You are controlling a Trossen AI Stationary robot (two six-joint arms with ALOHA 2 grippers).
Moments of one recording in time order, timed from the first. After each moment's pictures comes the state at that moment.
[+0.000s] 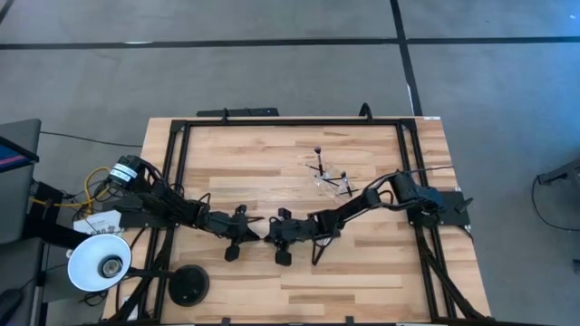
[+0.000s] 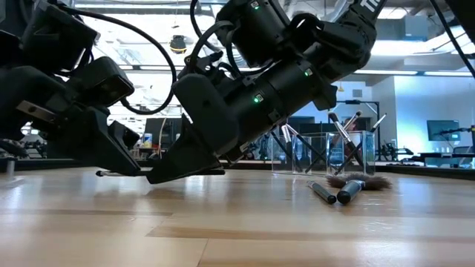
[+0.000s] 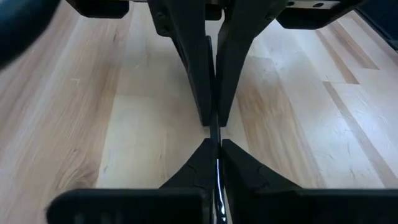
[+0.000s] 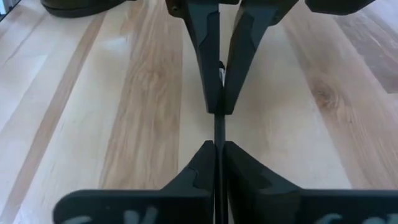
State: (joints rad) left arm -0.39 1.69 0.24 0.91 -0.13 -0.25; right arm 0.25 2.23 1.25 0.39 0.10 0.20
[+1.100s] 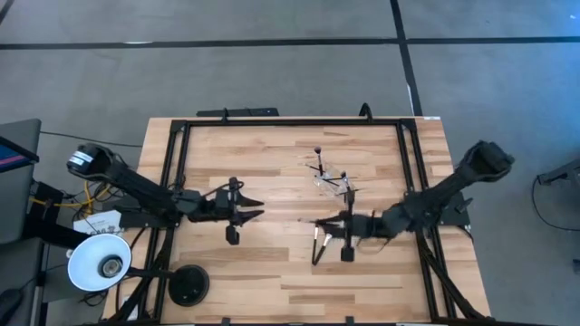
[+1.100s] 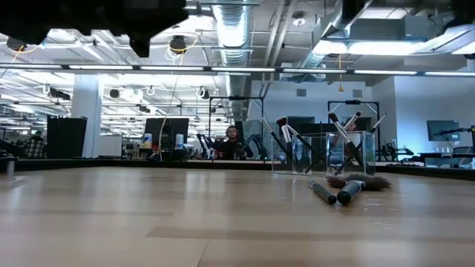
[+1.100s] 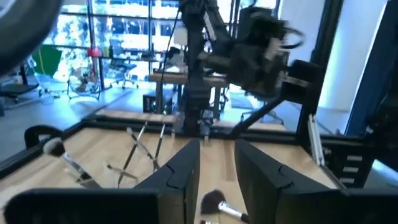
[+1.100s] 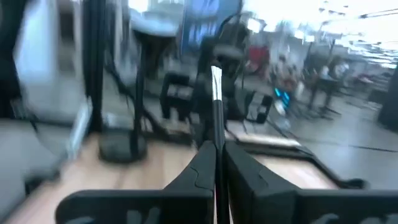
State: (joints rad) left arm -0.38 1.21 0.34 0.95 -0.41 0.00; right arm 0.51 1.37 0.58 0.85 0.57 -0.24
